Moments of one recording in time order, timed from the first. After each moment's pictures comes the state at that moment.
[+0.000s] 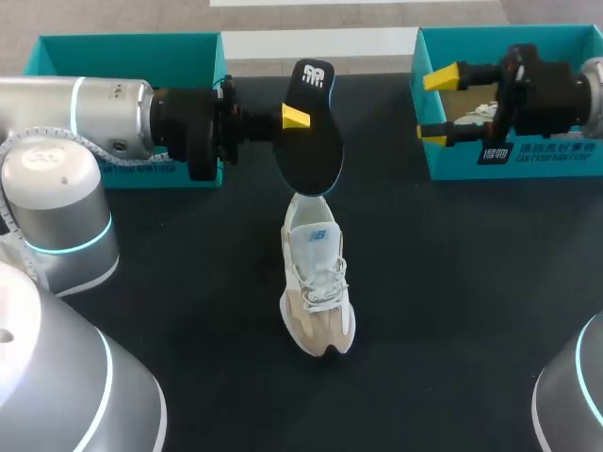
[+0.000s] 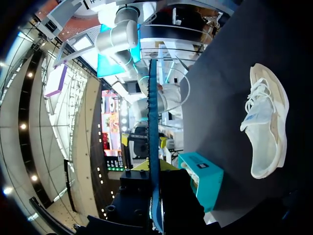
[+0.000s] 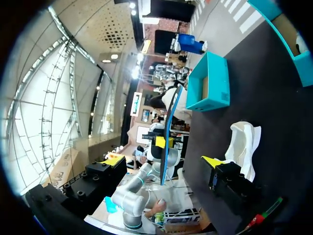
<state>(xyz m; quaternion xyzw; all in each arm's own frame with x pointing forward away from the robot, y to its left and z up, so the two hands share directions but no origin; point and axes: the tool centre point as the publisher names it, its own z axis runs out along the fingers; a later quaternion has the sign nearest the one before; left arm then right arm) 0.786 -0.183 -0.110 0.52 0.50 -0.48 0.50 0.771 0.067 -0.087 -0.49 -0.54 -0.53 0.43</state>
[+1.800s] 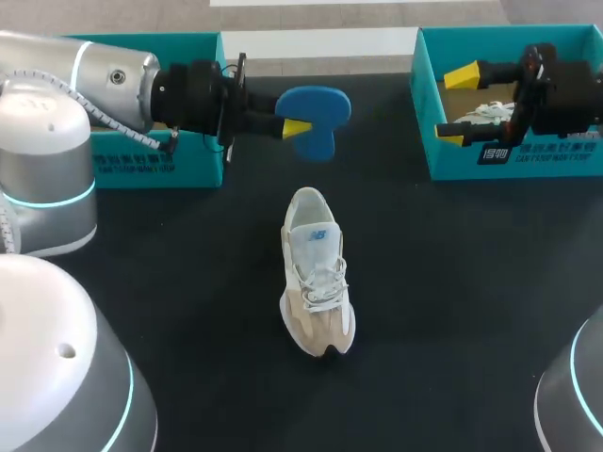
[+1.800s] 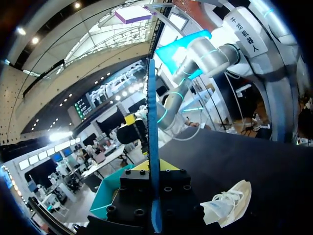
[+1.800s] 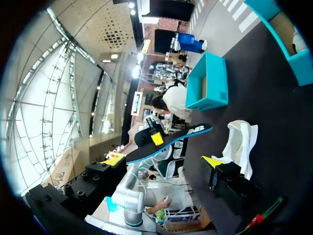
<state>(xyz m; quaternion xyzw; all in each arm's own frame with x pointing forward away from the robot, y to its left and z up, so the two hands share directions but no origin) 0.772 -0.186 -0.106 0.25 0.71 -0.65 0.14 0.770 0.052 -0.089 -0.49 -0.55 -0.53 0.44</state>
